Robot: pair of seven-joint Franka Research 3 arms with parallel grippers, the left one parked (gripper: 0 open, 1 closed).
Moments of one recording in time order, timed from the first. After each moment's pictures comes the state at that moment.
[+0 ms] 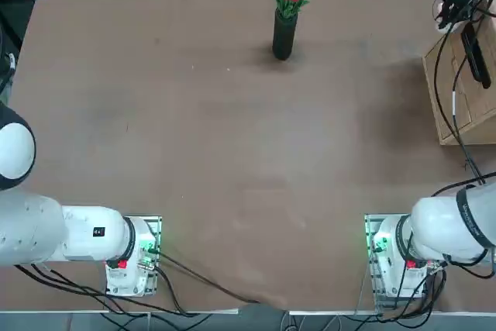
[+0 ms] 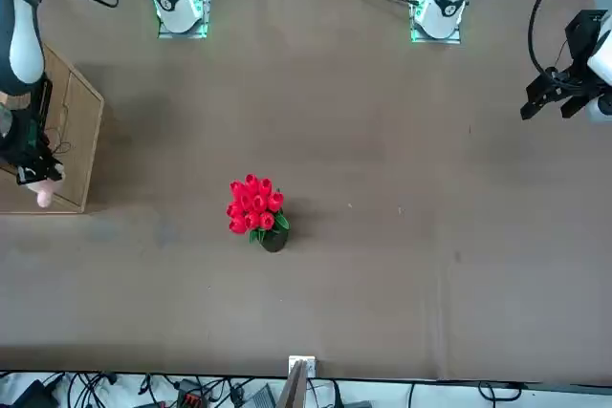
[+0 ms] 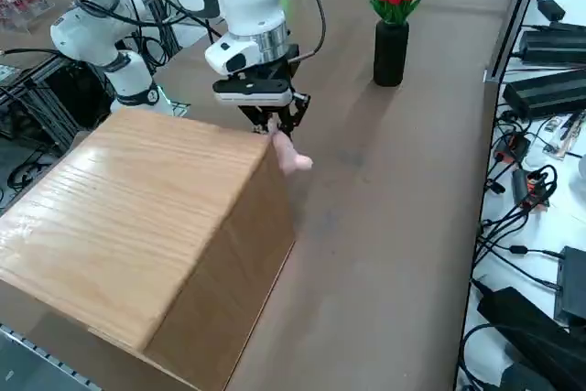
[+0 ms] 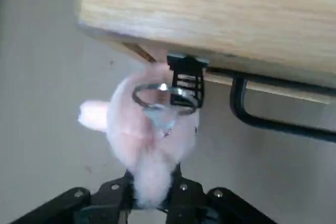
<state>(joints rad) -0.19 0.17 -0.08 -1.90 -0.01 2.13 1.12</state>
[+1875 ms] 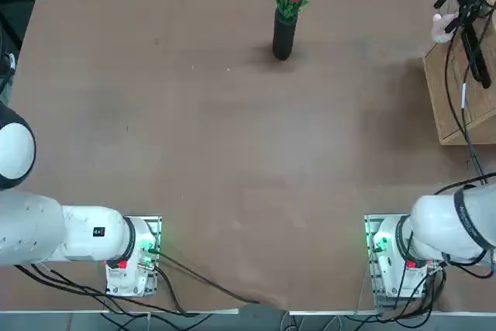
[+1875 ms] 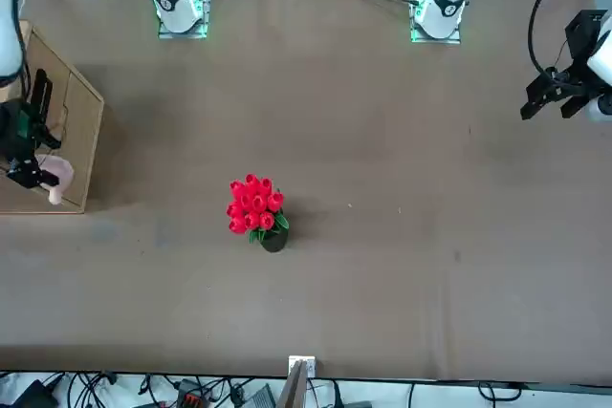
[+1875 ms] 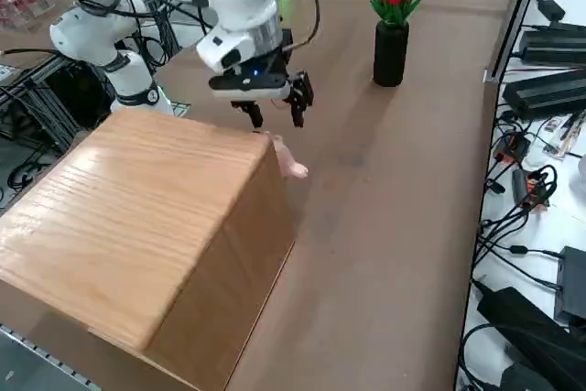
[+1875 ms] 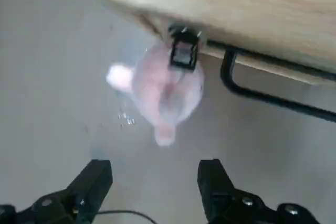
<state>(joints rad) -0.23 0.15 -0.05 -1.80 0.10 1.91 0.93</state>
